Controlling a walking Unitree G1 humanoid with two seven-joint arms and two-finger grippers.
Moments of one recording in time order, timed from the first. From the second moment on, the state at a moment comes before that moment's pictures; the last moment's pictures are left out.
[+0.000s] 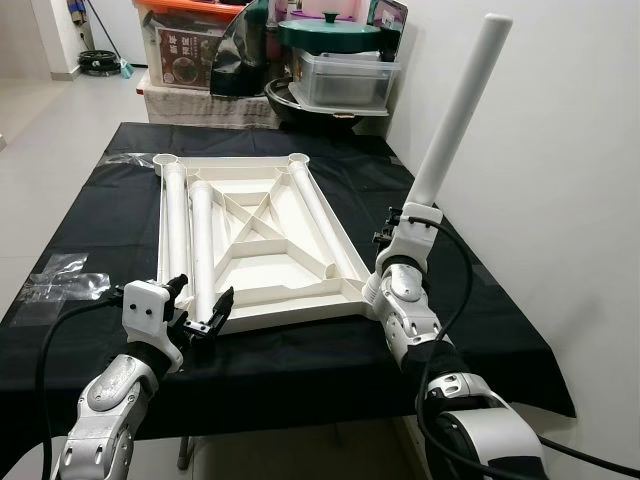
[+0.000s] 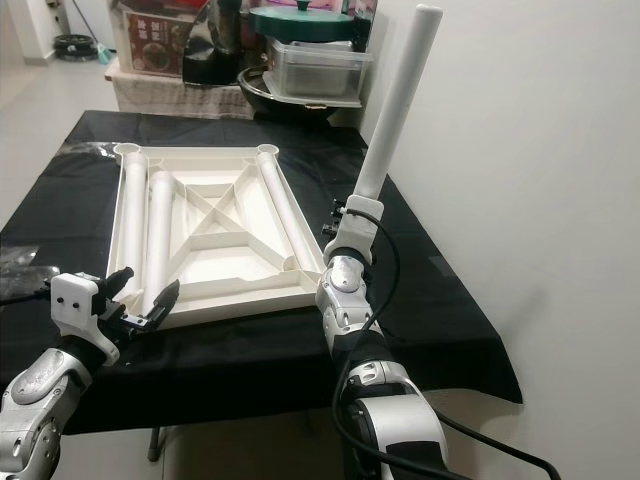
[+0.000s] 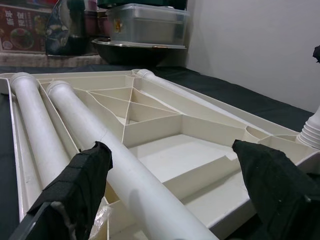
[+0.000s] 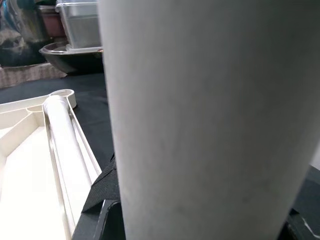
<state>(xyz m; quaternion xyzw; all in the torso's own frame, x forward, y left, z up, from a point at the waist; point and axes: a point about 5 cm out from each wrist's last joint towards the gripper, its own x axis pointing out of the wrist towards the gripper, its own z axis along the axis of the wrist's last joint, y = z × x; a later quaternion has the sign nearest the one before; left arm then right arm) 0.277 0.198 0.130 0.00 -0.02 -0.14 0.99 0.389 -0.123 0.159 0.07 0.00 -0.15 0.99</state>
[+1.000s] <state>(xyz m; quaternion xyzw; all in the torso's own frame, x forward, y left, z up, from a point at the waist) 0.279 0.197 0.130 0.00 -0.02 -0.14 0.99 0.379 -0.121 0.192 0.10 -0.09 -0.11 0.98</state>
